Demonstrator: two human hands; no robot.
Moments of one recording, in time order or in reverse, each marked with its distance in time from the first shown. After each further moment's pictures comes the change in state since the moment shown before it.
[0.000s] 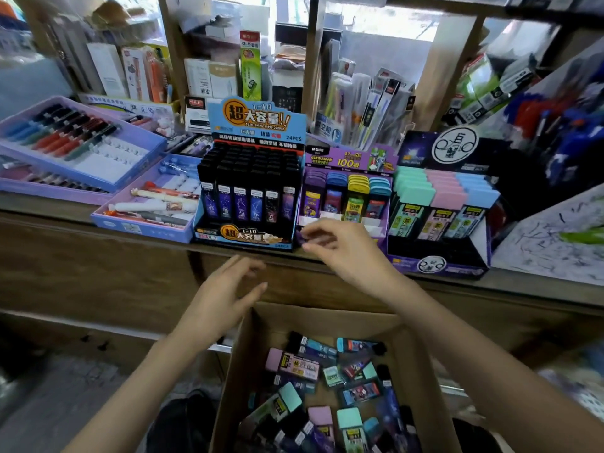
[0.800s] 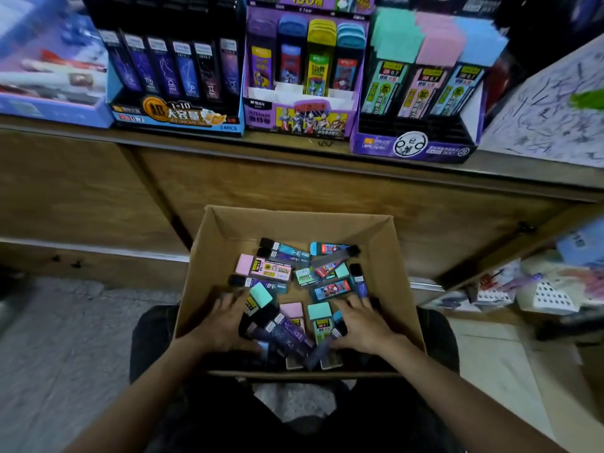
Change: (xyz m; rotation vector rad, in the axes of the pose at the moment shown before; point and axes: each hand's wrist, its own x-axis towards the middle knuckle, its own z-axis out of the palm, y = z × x) left_hand -0.143 -0.074 0.179 0.194 -0.838 -0.459; right_hand -0.213 0.226 0.127 -0.446 -0.582 0.500
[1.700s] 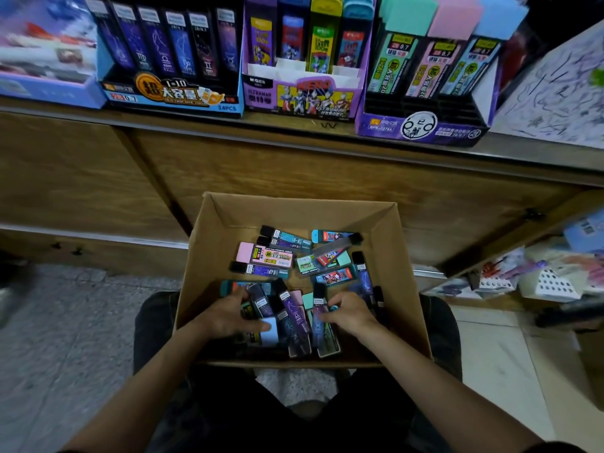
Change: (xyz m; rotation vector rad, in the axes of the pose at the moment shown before) left_hand -0.005 0.003 -0.006 -0.475 -0.112 -0.012; right_hand 0.011 -0.027 0.013 0.657 0.038 0.266
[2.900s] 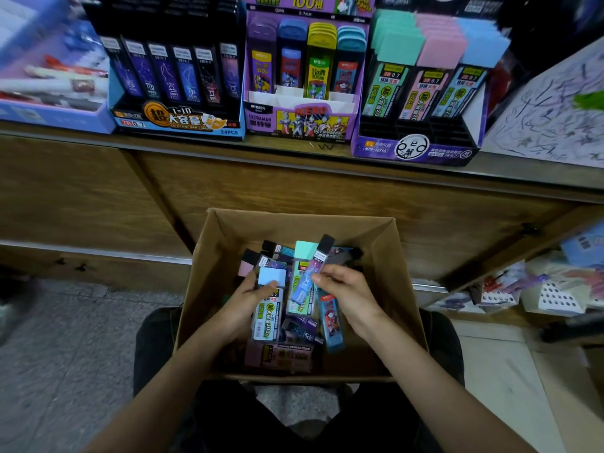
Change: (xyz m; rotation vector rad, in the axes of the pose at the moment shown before) left_hand 0.001 0.067 0.005 -0.913 0.195 0.068; right_hand -0.028 -0.064 -0.034 0.826 0.000 -0.315
